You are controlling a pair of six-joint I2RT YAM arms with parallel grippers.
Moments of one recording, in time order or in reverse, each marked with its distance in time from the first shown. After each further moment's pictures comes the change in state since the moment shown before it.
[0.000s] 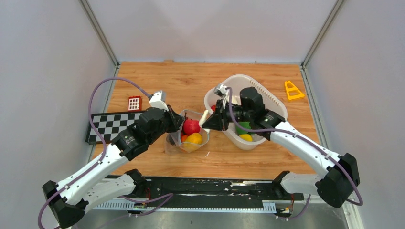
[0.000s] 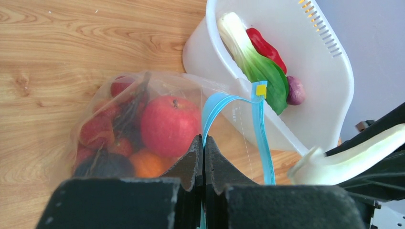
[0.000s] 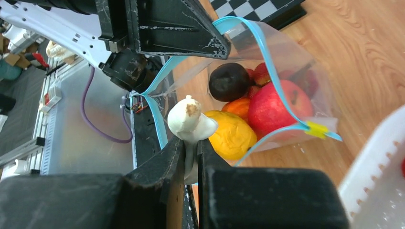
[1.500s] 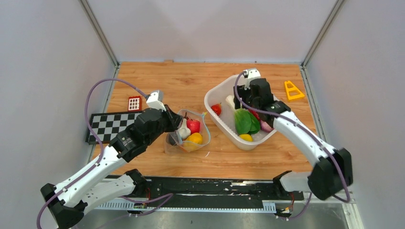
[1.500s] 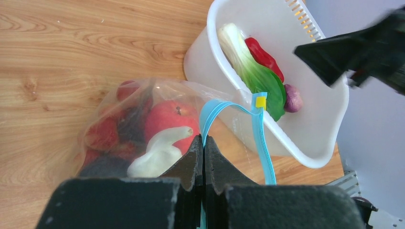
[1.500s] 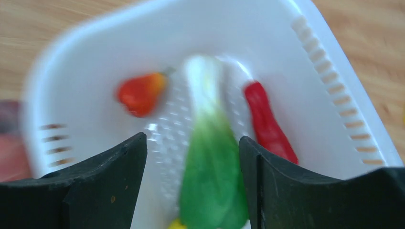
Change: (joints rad) left arm 0.000 -0.034 0.000 -0.001 -0.030 -0.001; right arm -0.144 0.034 0.071 -0.180 0.839 -0.112
